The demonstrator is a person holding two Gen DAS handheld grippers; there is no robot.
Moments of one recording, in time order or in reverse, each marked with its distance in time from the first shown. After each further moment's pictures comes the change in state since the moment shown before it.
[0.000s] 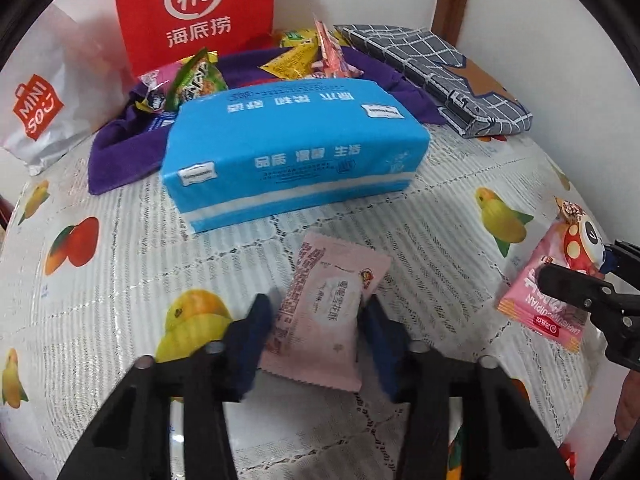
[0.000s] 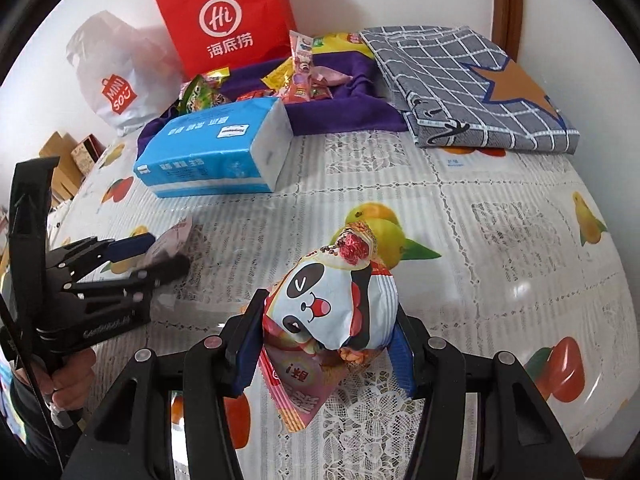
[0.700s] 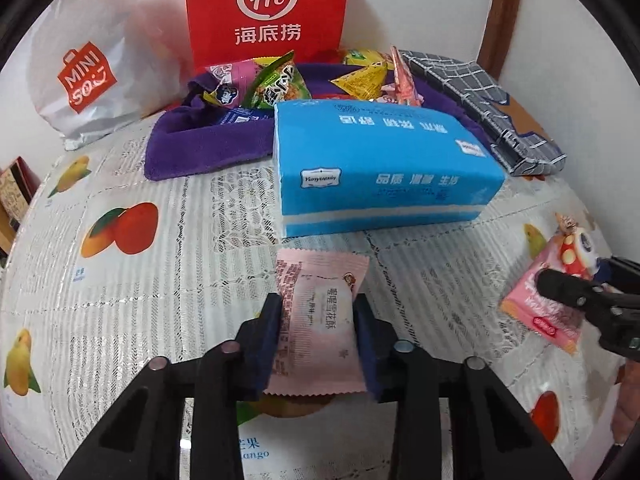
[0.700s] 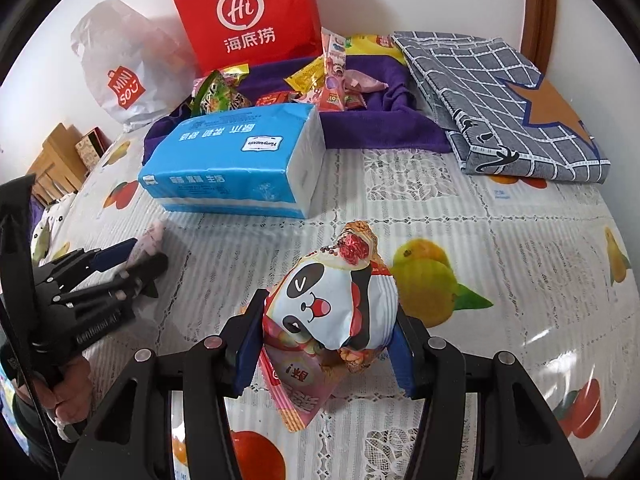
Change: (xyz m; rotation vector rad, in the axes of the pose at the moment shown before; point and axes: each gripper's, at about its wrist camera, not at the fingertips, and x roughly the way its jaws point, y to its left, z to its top) left arm -0.005 0.046 -0.004 -0.105 -0.069 0.051; right arm 0.029 0.028 0.025 -0.018 0.007 0.024
